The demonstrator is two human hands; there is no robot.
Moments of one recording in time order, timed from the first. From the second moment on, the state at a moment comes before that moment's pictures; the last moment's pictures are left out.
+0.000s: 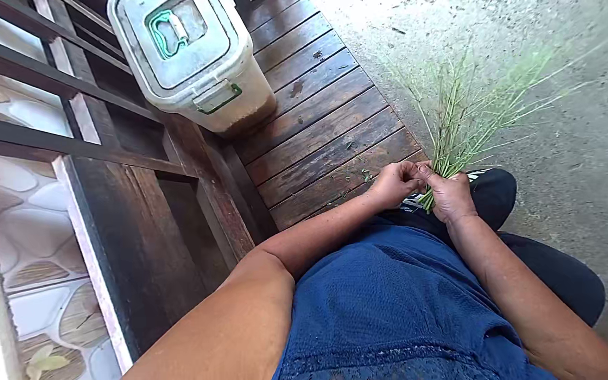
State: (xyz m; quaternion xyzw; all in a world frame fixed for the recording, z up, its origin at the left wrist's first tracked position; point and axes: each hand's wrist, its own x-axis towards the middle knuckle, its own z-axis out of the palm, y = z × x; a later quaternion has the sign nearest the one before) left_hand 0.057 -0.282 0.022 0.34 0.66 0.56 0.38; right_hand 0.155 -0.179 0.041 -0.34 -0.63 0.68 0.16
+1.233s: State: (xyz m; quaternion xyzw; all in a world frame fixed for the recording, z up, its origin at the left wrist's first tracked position) left_hand -0.043 -0.399 -0.072 0.41 0.90 0.16 0.07; right_hand 0.150 -0.158 0.031 -0.39 -0.53 0.74 0.13
